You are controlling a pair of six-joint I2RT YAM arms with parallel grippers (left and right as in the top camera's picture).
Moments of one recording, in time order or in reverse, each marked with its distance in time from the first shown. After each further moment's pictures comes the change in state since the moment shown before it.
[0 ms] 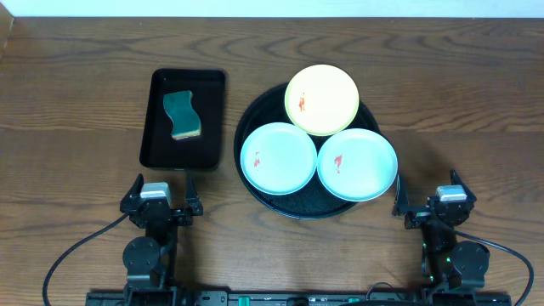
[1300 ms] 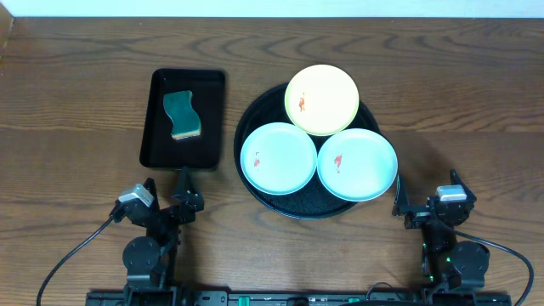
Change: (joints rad) left arm 0.000 0.000 0.000 -0.001 0.026 -0.522; right arm 0.000 0.001 0.000 0.000 0.000 0.000
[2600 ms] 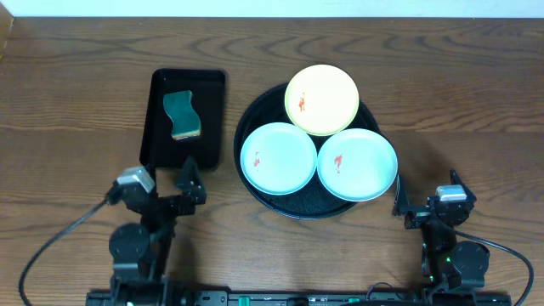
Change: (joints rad) left arm 0.000 0.290 0.246 0.002 0.131 0.088; right arm 0.000 0.001 0.000 0.000 0.000 0.000
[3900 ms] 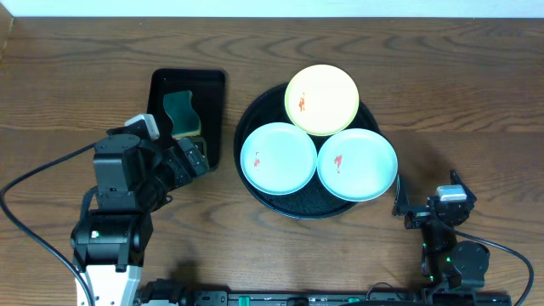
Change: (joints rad) left arm 0.000 0.570 0.616 -0.614 0.110 -0.056; right arm -0.001 0.000 0.000 0.000 0.000 0.000
